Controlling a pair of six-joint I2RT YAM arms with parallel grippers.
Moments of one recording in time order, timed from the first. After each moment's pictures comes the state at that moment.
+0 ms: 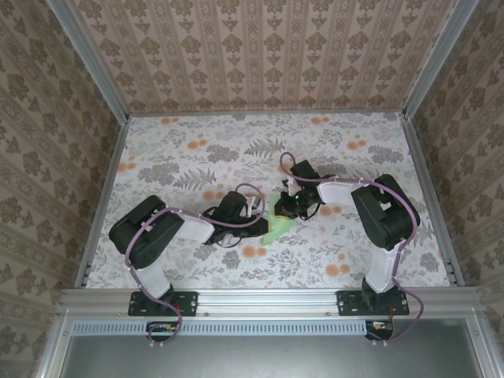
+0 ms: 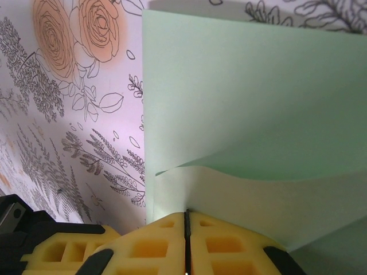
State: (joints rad) left arm -0.80 1.73 0.59 0.40 0.47 -0.80; right arm 0.44 1.87 1.00 -0.32 -0.55 0.60
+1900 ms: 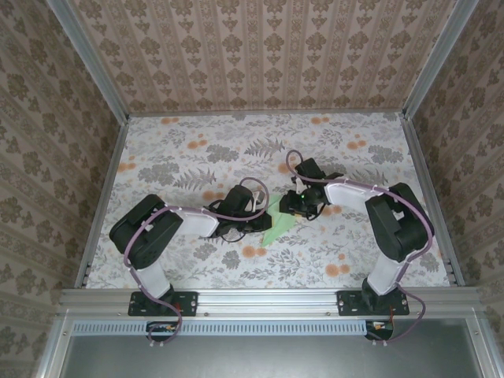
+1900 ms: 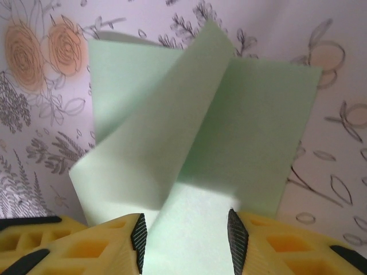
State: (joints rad) left arm -0.82 1.73 0.70 0.27 0.43 -0.80; right arm 0.44 1.76 1.00 -0.43 -0.35 0.57
